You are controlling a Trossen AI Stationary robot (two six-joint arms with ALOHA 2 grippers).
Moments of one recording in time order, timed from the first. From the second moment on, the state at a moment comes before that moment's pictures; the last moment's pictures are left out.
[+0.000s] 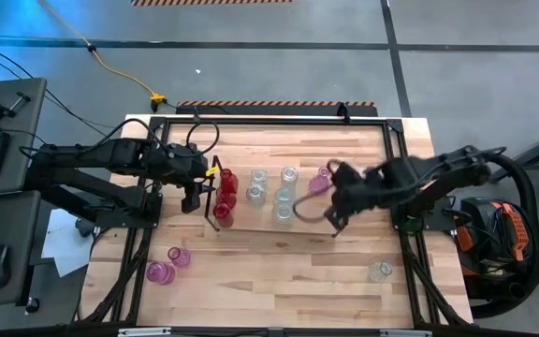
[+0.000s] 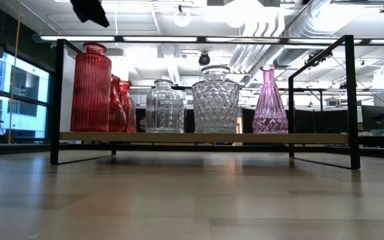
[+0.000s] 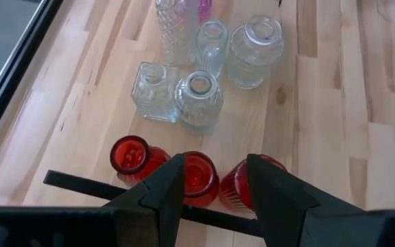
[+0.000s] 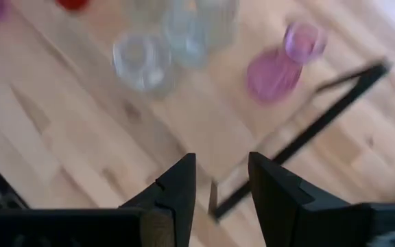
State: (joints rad) left arm -0.03 1.03 1.15 -0.96 -0.13 -0.16; right arm 0.32 1.48 1.72 -1.50 0.30 1.06
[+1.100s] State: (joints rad) left arm -0.06 1.03 1.15 -0.85 -0.13 -0.46; right arm 0.88 1.57 1.72 -1.57 0.14 1.69
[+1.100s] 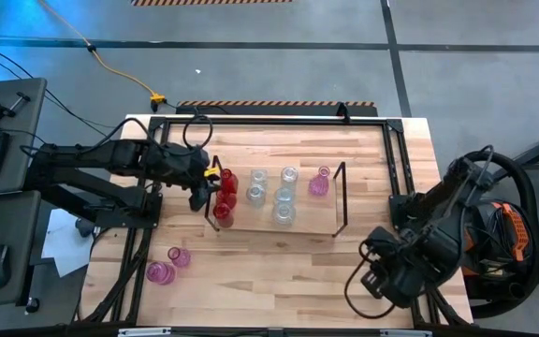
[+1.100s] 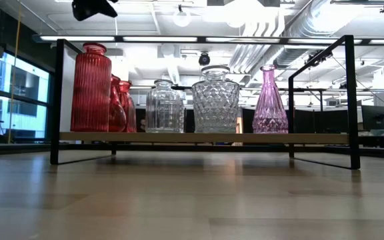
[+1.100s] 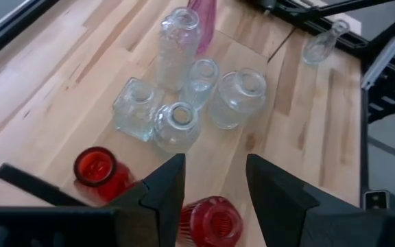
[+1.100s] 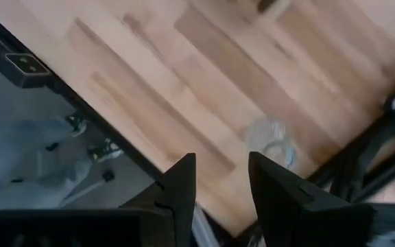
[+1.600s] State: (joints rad) left arm -0.14 1.03 1.15 -0.78 -0.08 -0.36; right arm 0.97 1.69 1.72 -1.57 0.04 1.87
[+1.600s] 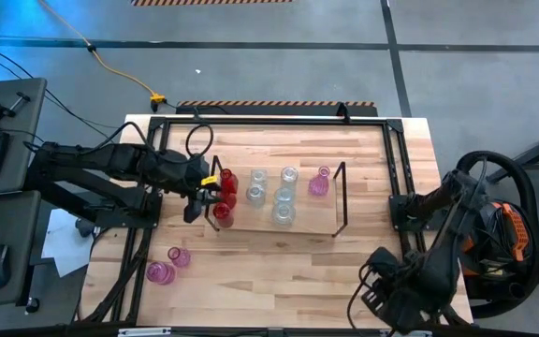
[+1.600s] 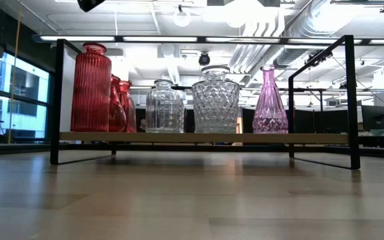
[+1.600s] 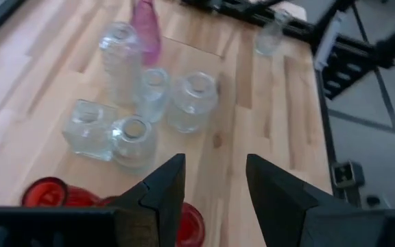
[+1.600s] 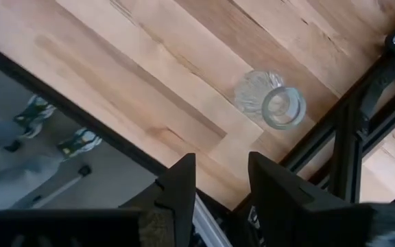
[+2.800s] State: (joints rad) left arm -0.20 1.03 1.15 -0.79 0.05 -0.28; right arm 0.83 1.81 1.57 -1.57 -0.13 2.09
